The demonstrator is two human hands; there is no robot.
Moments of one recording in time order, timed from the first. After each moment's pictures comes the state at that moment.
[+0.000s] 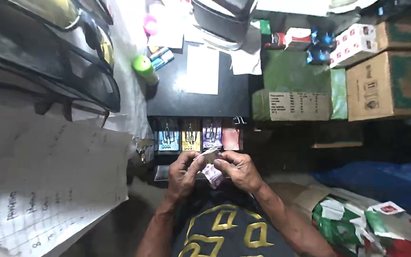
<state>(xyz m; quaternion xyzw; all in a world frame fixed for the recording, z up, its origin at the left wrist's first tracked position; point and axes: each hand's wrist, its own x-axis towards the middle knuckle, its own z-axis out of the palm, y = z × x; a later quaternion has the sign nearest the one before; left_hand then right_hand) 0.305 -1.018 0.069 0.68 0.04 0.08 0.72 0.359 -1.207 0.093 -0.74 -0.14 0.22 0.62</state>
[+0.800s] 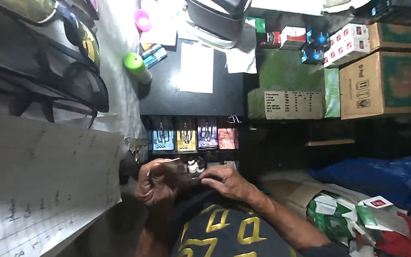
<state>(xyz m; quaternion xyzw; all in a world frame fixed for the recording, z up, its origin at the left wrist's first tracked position) 0.287 -1.002 0.090 0.67 0.06 0.33 0.66 0.339 -1.208 0.071 -0.73 -0.32 0.22 0.56</state>
